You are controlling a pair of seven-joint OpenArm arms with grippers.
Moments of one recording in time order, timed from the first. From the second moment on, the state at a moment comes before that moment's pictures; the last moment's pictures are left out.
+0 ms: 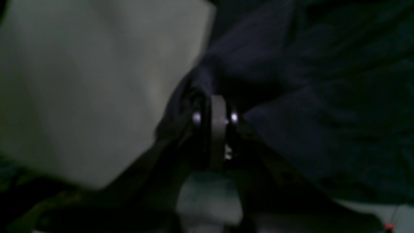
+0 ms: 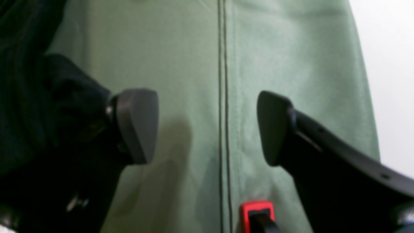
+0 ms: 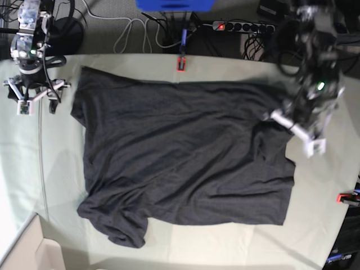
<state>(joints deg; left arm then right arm) 9.1 -9.7 -9.6 101.5 -11.3 0.1 53.1 -21.8 10.2 23.4 85.8 -0.5 9.0 -12.4</state>
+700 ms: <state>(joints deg) 1.8 -6.3 0.3 103.6 -11.5 0.3 53.2 -22.3 9.8 23.4 85.8 -0.4 9.1 -12.5</state>
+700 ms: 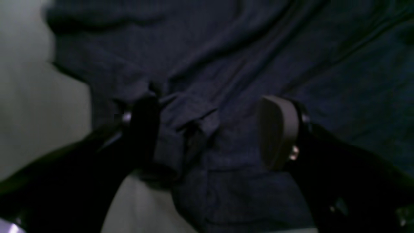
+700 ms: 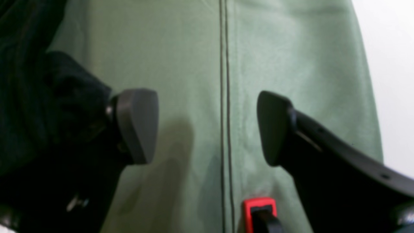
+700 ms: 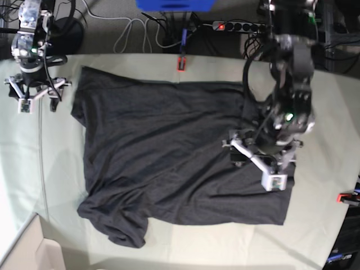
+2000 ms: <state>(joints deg) 10.4 -6.2 -5.7 95.7 -11.0 0.3 41.6 -21.8 10.2 23.3 85.8 -0.4 9.0 -12.4</state>
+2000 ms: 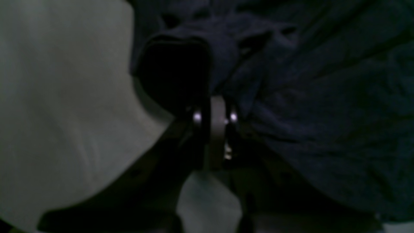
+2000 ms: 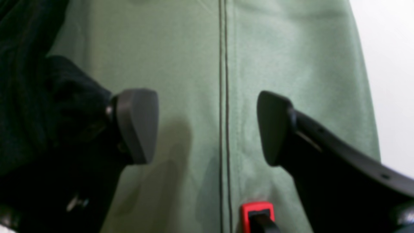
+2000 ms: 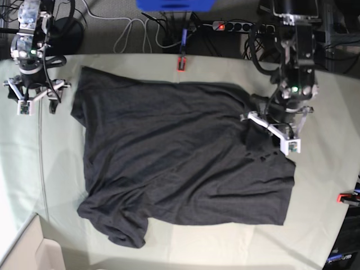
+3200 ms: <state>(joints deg) 27.3 -8.6 -17.0 101.3 -11.2 -0.1 44.1 -20.9 9.7 21.9 83.1 -0.4 9.0 -12.3</state>
